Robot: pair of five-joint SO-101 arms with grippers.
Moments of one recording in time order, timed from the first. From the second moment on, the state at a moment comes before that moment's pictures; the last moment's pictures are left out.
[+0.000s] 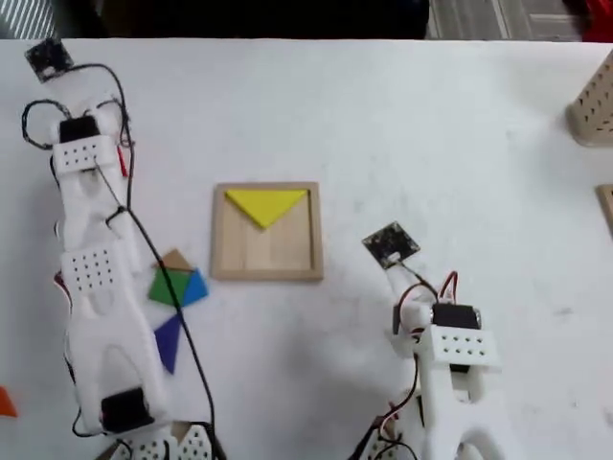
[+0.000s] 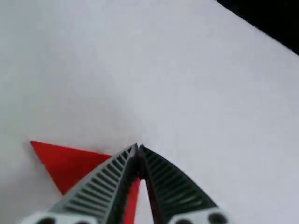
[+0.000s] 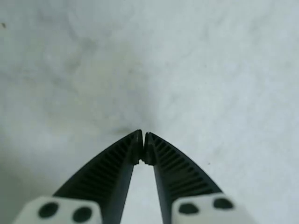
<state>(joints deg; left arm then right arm) -22.9 74.8 -75.0 57.5 20.2 1.0 -47.6 75.9 54.9 36.7</state>
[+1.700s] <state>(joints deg) -29.5 7.3 15.6 64.8 10.5 1.1 -47.6 75.9 54.9 36.7</state>
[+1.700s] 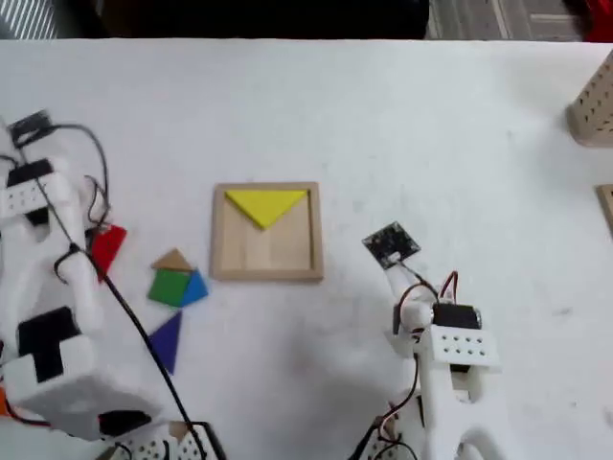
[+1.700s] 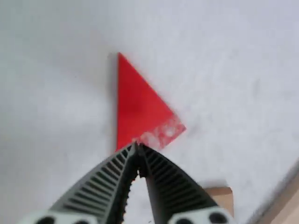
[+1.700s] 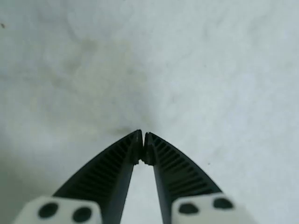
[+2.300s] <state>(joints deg) -33.5 17.0 17.1 55.2 15.5 1.1 -47.6 75.9 54.9 36.7</state>
